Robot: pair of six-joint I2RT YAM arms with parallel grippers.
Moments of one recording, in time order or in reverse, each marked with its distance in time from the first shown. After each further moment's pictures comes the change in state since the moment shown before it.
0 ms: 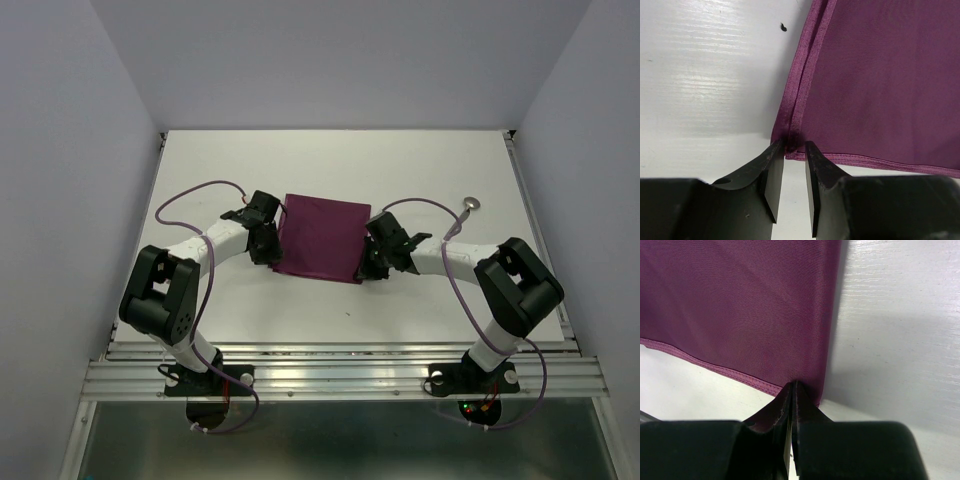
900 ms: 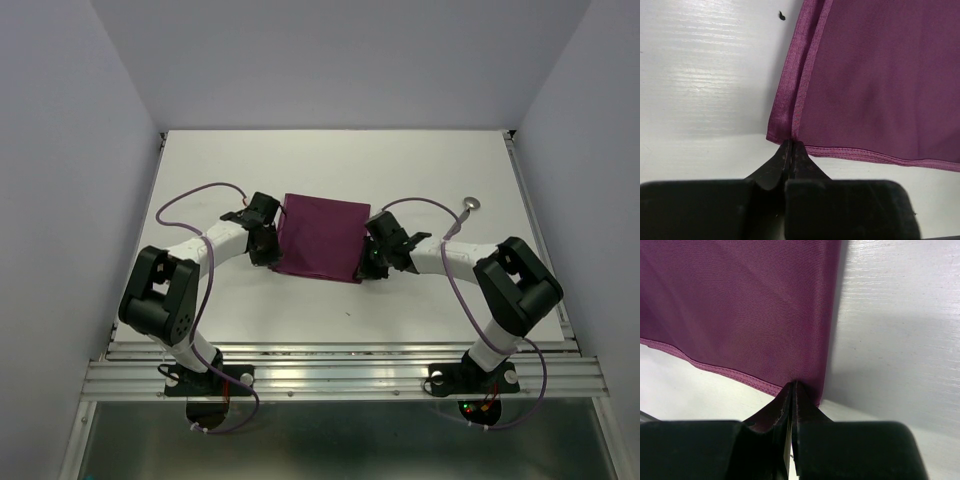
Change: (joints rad) left arm 0.000 -0.001 -0.012 -0.005 0.019 0.000; right arm 0.000 0.006 0.008 0.000 0.000 0.000
